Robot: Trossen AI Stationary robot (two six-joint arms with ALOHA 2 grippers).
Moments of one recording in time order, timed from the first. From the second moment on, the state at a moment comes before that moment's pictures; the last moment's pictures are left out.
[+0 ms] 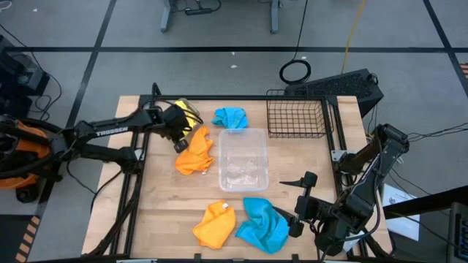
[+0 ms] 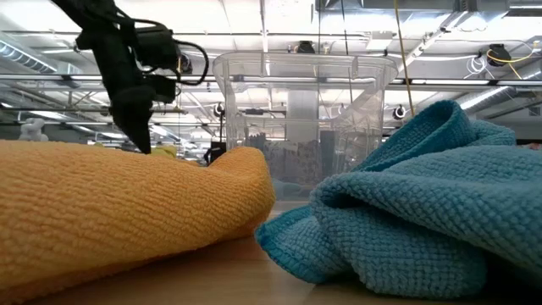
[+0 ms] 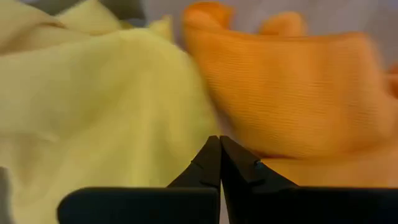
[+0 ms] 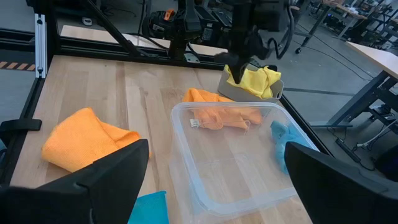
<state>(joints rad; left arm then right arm) 0.51 1.15 0.72 -0.72 0.00 -0.04 0.89 1.53 1.43 -0.89 1.10 0.70</state>
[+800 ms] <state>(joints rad) 0.76 1.30 0.71 -0.65 -0.03 0.10 0.89 1.53 1.43 -0.89 1.10 0.70</state>
